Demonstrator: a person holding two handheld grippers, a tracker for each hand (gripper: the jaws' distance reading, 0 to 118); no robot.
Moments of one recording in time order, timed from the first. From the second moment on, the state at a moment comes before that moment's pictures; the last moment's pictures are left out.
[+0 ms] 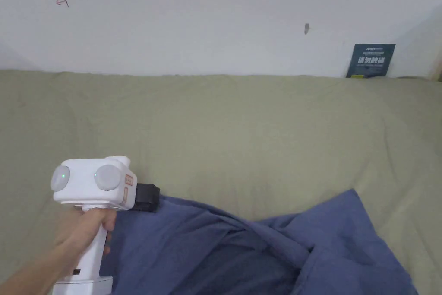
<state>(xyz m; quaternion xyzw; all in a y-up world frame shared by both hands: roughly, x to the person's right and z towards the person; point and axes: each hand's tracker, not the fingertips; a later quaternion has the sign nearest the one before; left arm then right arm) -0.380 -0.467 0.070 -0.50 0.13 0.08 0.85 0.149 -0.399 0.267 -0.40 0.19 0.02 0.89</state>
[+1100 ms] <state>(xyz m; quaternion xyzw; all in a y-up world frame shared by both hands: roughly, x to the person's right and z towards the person) -0.373 -0.454 0.097 -0.46 0.12 0.10 0.88 0.149 -0.461 -0.006 -0.50 0.14 0.10 0.85</state>
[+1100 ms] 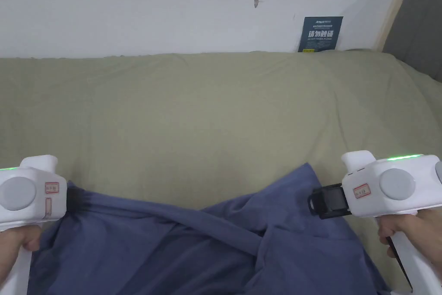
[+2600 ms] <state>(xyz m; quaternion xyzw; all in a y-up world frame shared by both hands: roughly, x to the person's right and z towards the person) -0.380 -0.179 0.254 -0.26 0.17 0.09 0.95 0.145 -0.122 0.122 -0.30 0.23 0.06 0.93</state>
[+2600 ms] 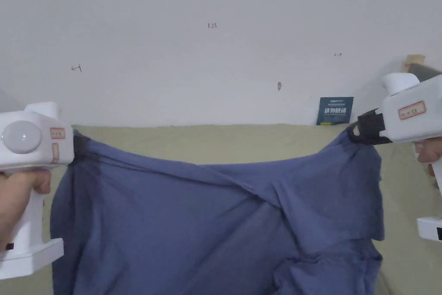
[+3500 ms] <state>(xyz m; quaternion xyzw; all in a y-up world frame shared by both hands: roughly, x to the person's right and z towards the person) -0.352 -0.049 0.373 -0.16 0.19 0.07 0.97 0.160 -0.004 0.236 -0.14 0.19 0.06 0.97</state>
